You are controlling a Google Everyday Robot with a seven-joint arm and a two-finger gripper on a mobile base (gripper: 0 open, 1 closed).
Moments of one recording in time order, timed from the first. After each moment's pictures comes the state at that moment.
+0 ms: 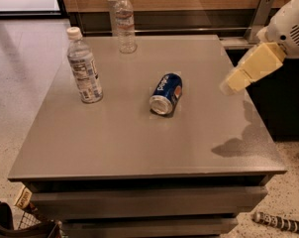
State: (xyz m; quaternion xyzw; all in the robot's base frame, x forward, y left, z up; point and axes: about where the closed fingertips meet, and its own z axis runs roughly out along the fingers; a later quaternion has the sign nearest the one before) arm 0.500 -0.193 0.979 -0.44 0.85 0.08 0.29
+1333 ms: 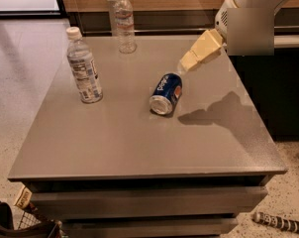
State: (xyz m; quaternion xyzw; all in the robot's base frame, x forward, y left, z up) arm 0.565 -0.155 0.939 -0.25 0.95 0.08 0.16
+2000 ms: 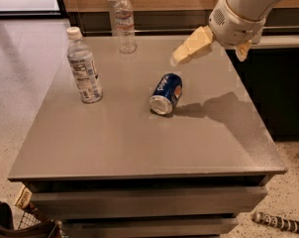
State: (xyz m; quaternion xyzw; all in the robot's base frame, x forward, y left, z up) arm 0.579 -0.148 0.931 -0.16 0.97 0.09 0.15
